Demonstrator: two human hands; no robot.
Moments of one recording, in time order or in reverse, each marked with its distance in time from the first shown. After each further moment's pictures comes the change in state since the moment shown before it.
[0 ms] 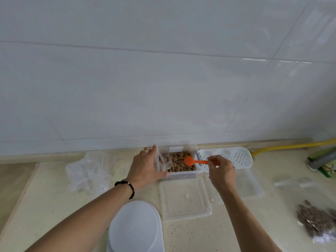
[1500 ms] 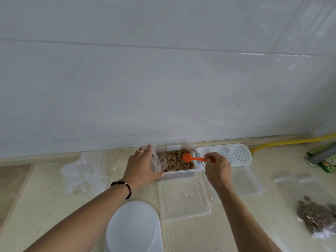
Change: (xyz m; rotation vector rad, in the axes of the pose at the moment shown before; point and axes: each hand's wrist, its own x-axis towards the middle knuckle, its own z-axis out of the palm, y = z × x) left_hand 0.006 -0.009 0.010 0.082 0.001 -0.020; right_hand 0.008 -0.001 0.009 -0.043 -0.017 0.029
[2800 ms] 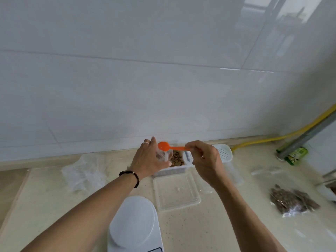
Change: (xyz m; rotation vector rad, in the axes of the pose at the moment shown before) left_hand -0.019 0.047 -0.051 -0.204 0.004 0.084; right_hand -0.074 -0.074 -0.052 0.034 -0.039 -0.458
